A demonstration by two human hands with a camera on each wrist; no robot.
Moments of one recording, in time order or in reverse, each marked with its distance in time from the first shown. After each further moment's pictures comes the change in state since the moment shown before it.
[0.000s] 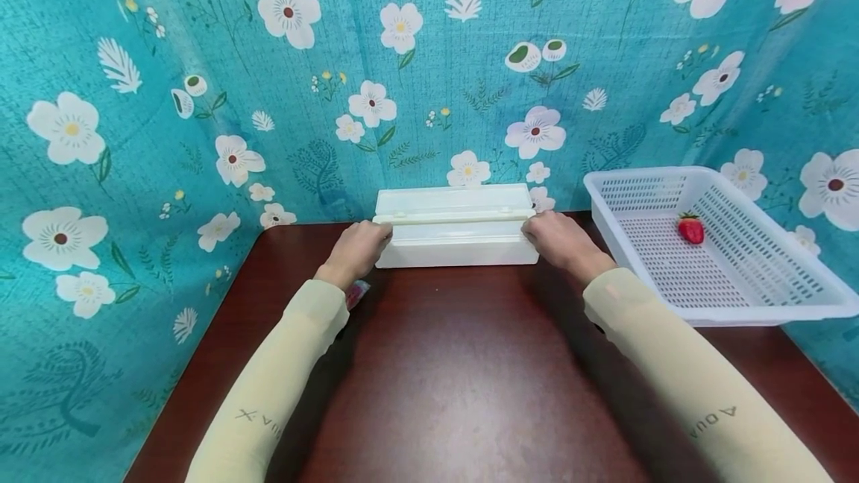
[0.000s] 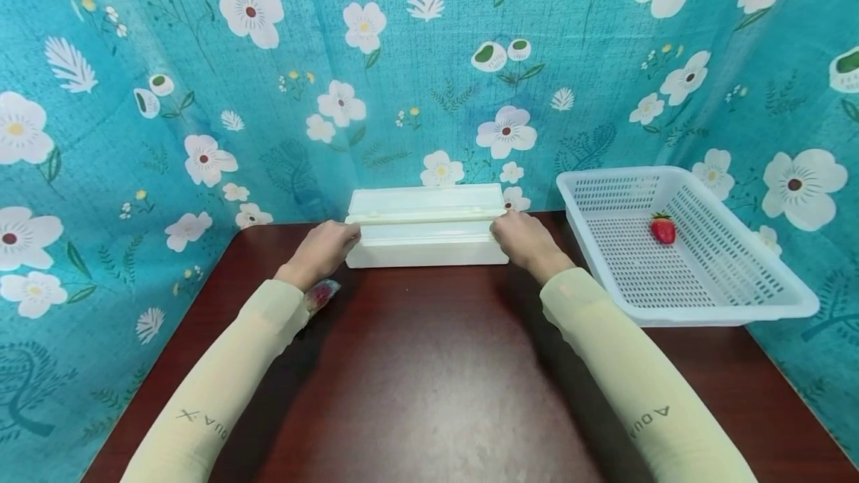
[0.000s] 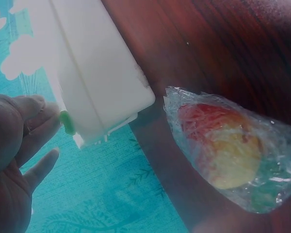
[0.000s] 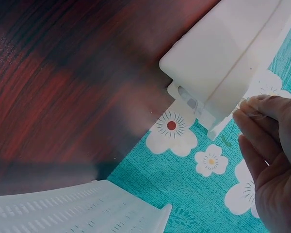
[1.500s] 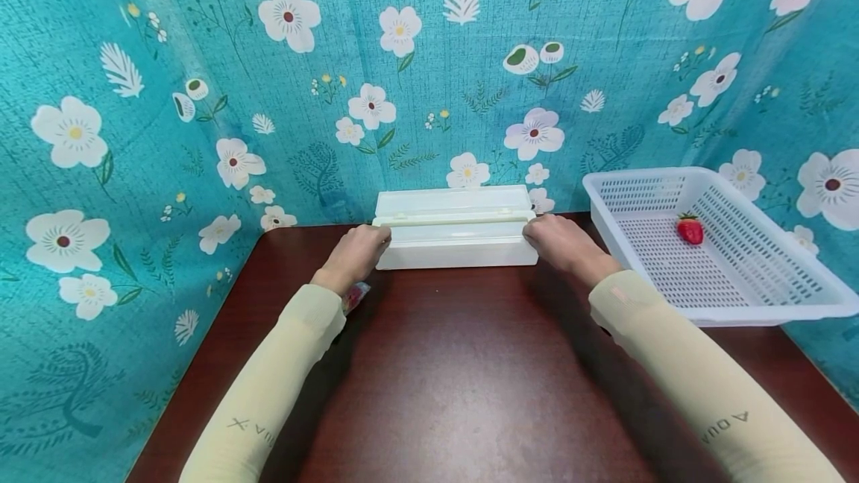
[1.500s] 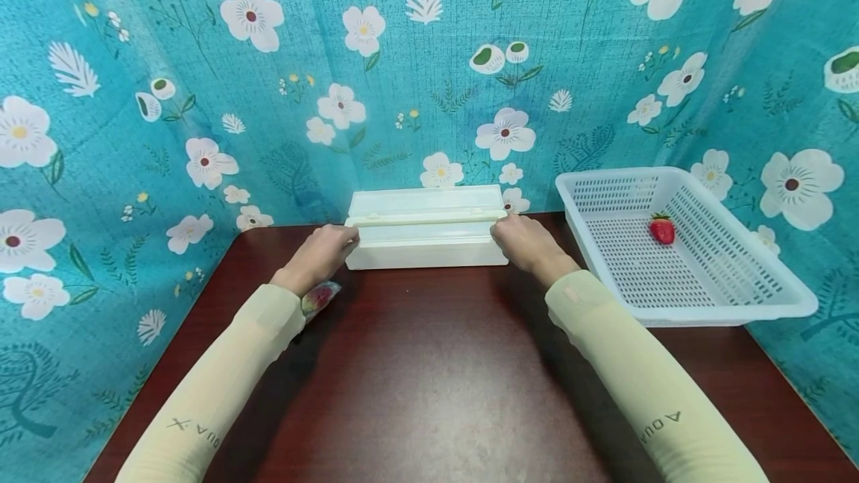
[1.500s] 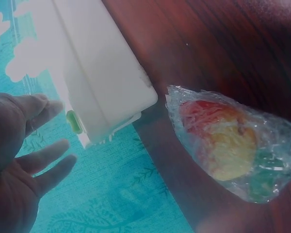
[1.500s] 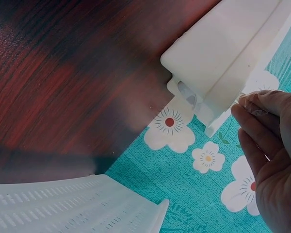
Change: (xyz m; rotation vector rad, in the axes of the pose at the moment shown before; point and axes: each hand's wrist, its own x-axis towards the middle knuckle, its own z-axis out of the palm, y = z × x) left_hand -0.008 0.003 -0.005 -0.070 -0.019 -0.019; right_hand -0.007 -0.001 -0.005 -0.015 -0.031 -0.021
